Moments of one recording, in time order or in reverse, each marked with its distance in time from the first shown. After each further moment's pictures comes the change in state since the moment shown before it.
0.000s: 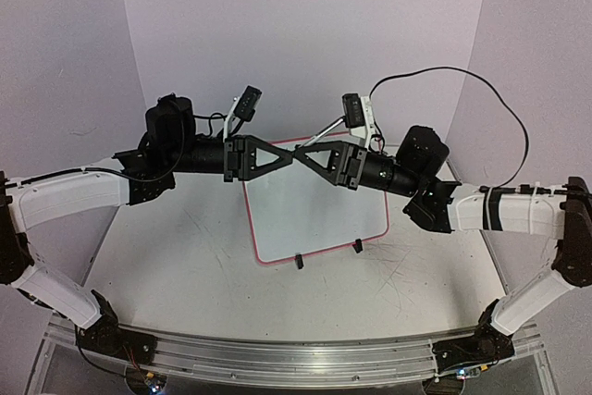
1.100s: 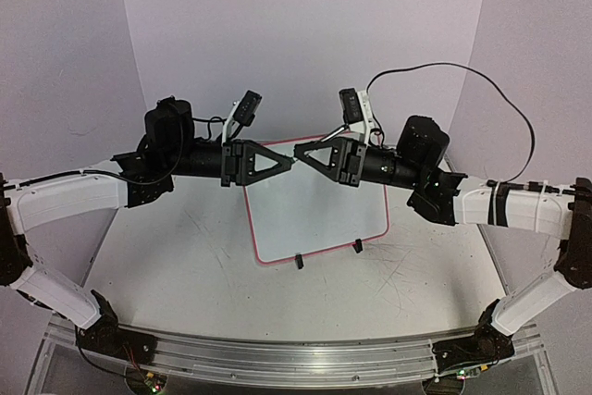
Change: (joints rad) left arm -0.003 -0.014 -0.020 -0.009 0.021 0.000; right arm -0.002 -0.020 0.058 -0.151 -0.046 -0.088
